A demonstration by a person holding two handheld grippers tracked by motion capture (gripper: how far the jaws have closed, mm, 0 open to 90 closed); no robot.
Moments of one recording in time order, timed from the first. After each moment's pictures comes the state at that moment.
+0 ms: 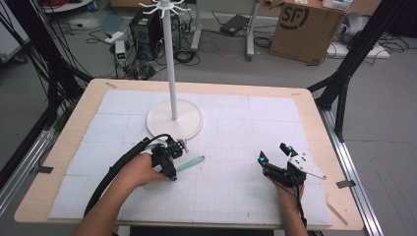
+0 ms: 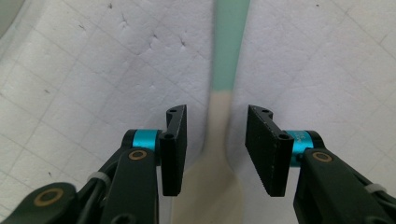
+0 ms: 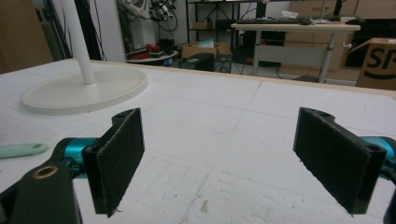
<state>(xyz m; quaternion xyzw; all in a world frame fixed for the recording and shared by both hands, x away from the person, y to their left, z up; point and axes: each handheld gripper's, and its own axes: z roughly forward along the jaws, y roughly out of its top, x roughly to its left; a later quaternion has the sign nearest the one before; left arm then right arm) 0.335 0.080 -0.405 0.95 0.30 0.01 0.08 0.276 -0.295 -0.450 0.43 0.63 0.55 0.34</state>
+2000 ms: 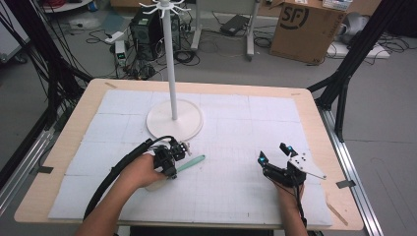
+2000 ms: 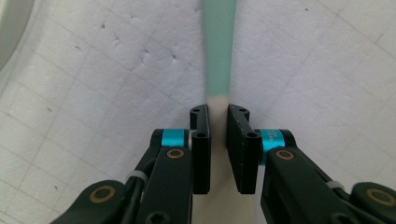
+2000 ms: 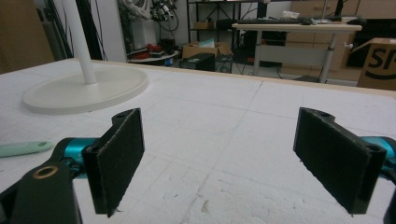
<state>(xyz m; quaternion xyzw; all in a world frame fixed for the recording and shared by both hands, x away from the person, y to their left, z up) 0.330 0.073 -0.405 0.96 0.26 0.04 0.08 0.276 -0.296 -0.450 0.42 0.63 0.55 0.34</state>
